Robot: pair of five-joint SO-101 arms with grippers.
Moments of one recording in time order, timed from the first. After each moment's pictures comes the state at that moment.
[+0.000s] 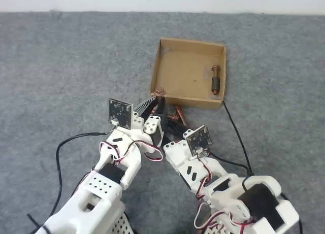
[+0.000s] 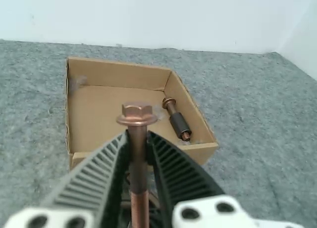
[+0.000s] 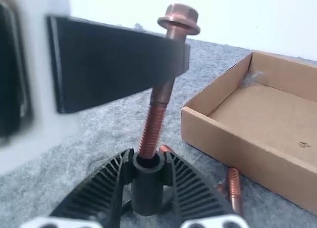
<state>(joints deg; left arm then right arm) 20.9 -53.2 90.5 -9.1 20.3 -39.2 -11.1 94.5 -61.5 -4.1</state>
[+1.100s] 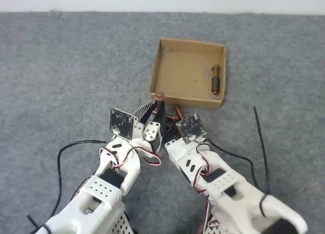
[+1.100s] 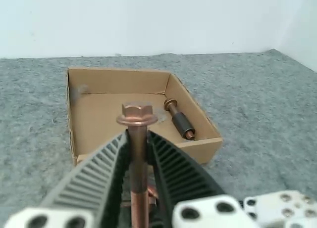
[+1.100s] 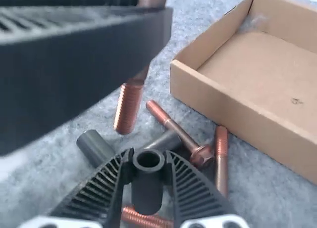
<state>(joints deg) 21.4 -52.9 96.7 -19.1 15.6 -38.3 -35.8 90.1 -15.6 -1.5</state>
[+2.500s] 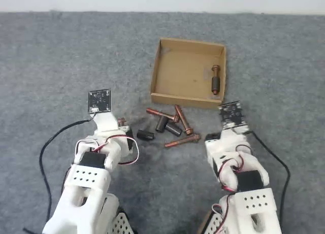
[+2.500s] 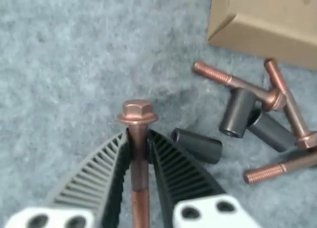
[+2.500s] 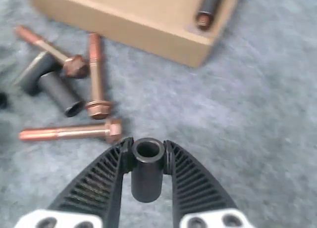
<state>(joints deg) 2.2 -52.9 81.5 38.9 19.6 -11.7 -77.3 83.8 49.8 2.3</state>
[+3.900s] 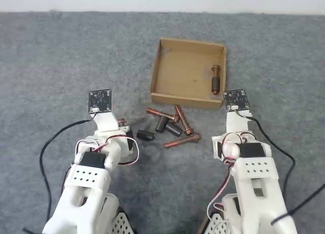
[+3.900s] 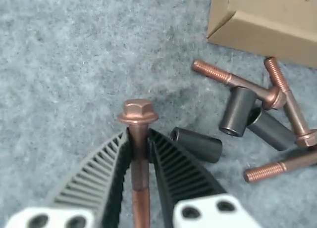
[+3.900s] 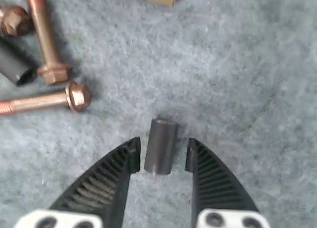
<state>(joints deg) 2.3 -52.9 81.5 39.0 19.6 -7.6 -45.1 68.9 53.4 2.8</state>
